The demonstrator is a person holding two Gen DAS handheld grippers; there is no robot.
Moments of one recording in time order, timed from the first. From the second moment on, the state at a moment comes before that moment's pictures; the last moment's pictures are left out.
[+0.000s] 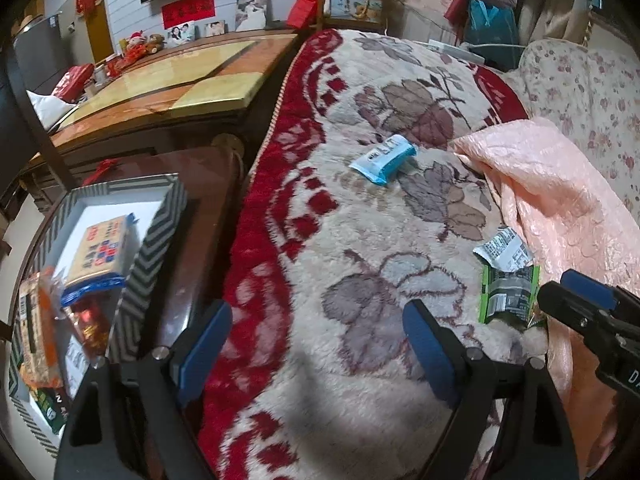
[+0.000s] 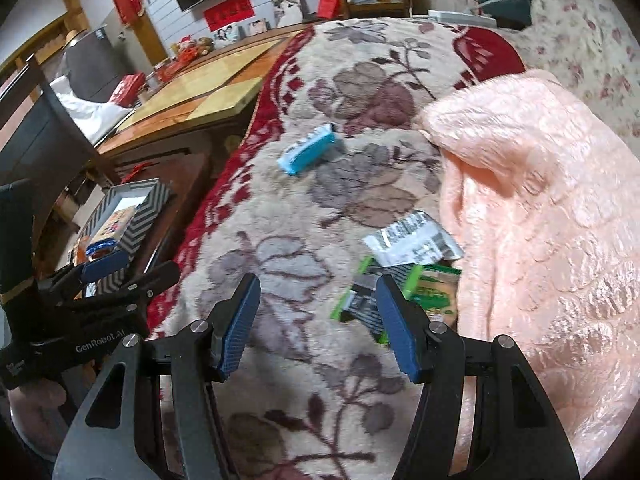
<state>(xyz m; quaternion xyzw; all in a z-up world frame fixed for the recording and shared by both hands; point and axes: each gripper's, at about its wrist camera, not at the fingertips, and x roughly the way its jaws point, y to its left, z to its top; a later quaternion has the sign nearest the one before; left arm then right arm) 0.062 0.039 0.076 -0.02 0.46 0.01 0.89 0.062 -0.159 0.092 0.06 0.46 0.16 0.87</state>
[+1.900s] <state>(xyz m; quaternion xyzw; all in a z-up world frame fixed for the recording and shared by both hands) 0.232 -0.002 0.046 0.02 0.47 -0.13 0.87 0.097 -0.204 0.059 0.06 0.46 0.14 0.88</state>
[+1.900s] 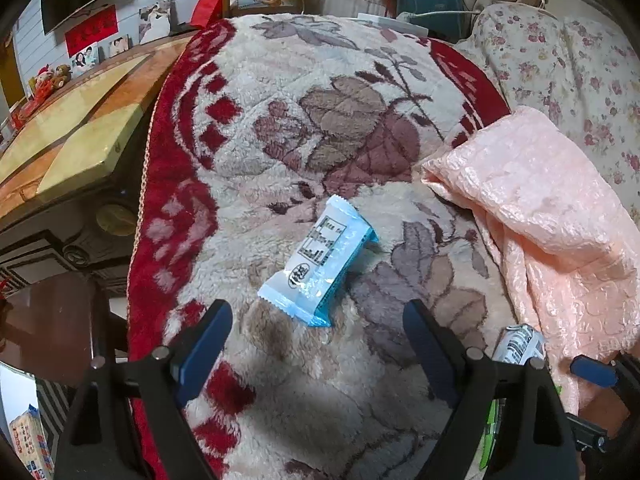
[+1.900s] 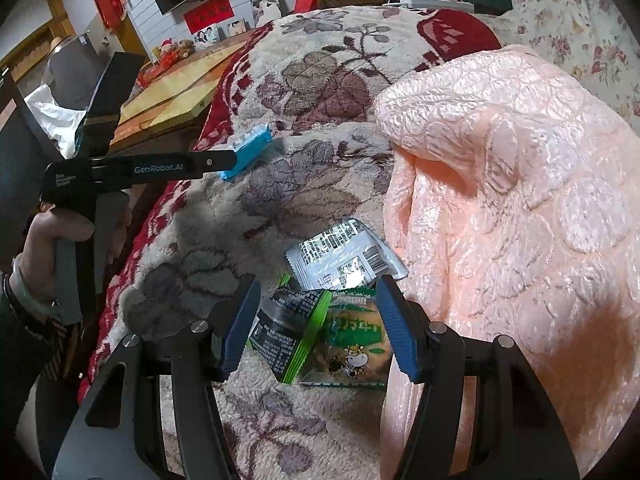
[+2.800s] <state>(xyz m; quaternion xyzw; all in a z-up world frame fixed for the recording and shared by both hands) 0.271 -0.023 0.028 0.03 0.49 -0.14 0.86 0.103 -0.212 0.047 0.08 0.48 0.12 0.86</state>
